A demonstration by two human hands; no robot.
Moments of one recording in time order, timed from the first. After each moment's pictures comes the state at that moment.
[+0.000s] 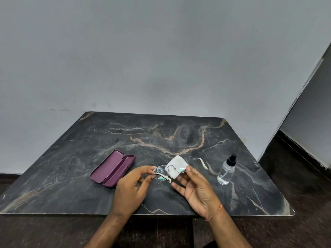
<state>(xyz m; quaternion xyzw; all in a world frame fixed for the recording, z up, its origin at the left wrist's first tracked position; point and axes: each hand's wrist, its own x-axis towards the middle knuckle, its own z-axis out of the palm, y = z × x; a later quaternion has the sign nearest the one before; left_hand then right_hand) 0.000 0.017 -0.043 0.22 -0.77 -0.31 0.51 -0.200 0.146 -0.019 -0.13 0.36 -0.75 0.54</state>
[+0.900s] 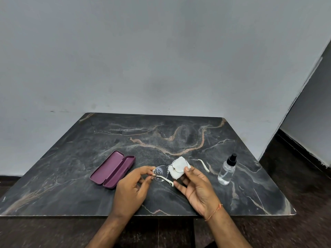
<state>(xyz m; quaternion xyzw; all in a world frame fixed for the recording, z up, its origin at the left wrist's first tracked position) 0.000 0.016 -0.043 0.22 -0.78 -0.29 0.51 -0.200 0.141 -0.018 -0.13 0.39 -0.76 0.51</state>
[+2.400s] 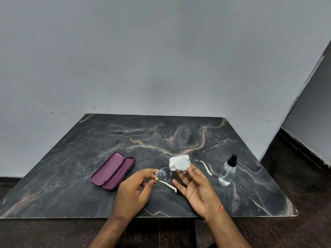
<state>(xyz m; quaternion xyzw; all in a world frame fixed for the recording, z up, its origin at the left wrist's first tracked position) 0.000 0.019 -0.040 0.19 -0.79 -0.31 0.49 -0.208 0.141 -0.028 -0.11 0.33 -0.77 0.54</state>
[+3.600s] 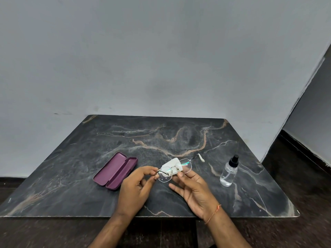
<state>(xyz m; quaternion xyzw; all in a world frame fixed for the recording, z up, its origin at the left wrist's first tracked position) -0.006 0.011 -0.040 0.23 -0.77 -0.33 0.49 -0.187 0.141 -0.012 -0.18 0.38 -0.73 0.54</state>
